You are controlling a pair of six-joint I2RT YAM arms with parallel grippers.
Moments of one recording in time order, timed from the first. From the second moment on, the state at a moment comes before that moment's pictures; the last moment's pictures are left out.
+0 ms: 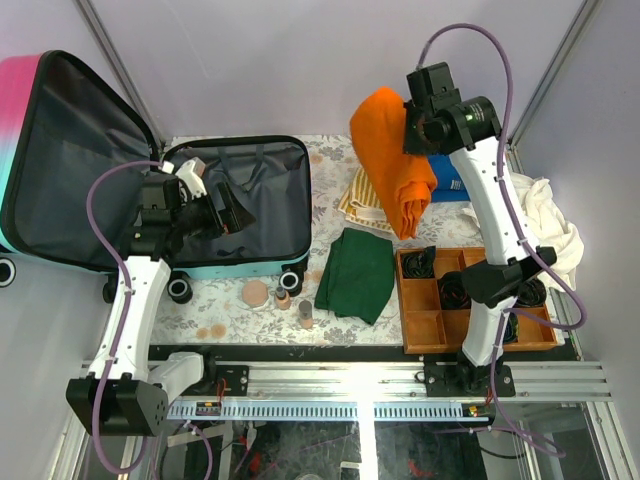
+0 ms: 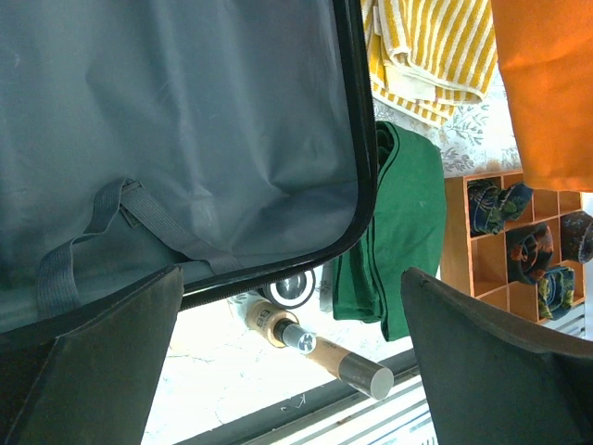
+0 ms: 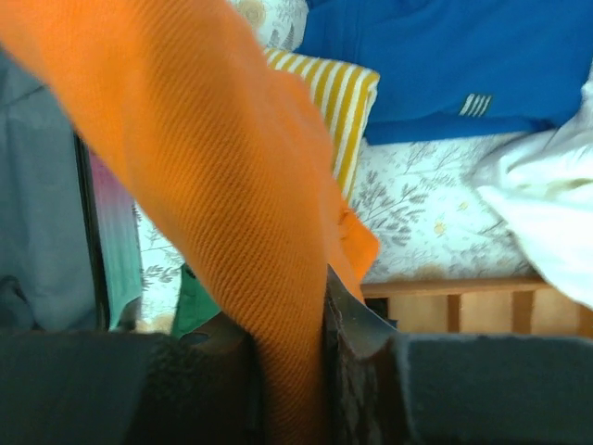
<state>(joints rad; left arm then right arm) 0.01 1.06 1.09 -0.68 0.45 -0.36 0.46 1.91 2.48 -1.34 0.32 0.31</state>
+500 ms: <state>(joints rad) 0.01 1.06 1.10 -0.68 0.45 -0.37 0.51 1.95 2.23 -1.03 0.02 0.63</state>
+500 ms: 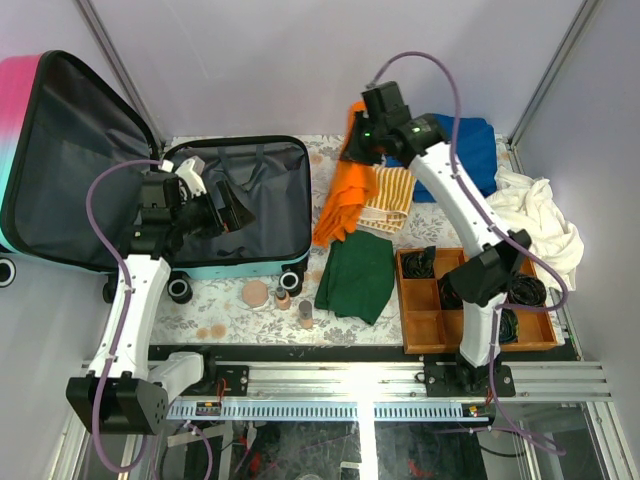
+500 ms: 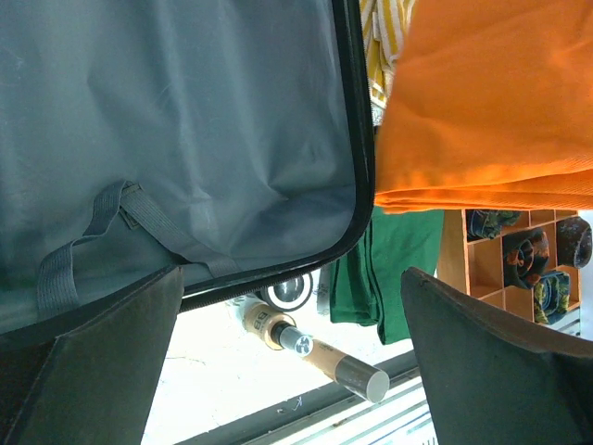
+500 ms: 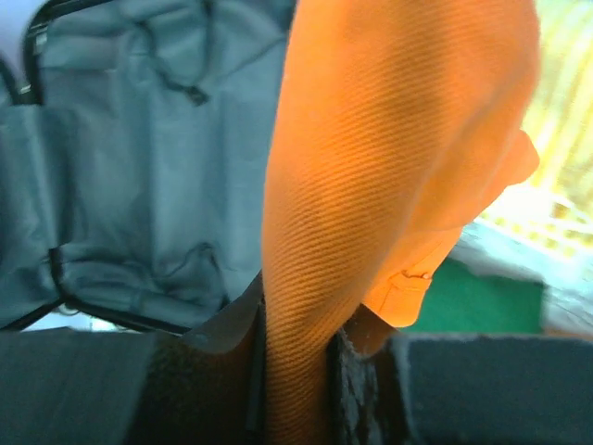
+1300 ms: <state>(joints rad) 0.15 1.34 1.19 -0.36 0.59 -0.69 0.75 2.10 1.94 -0.36 -0.11 0.62</state>
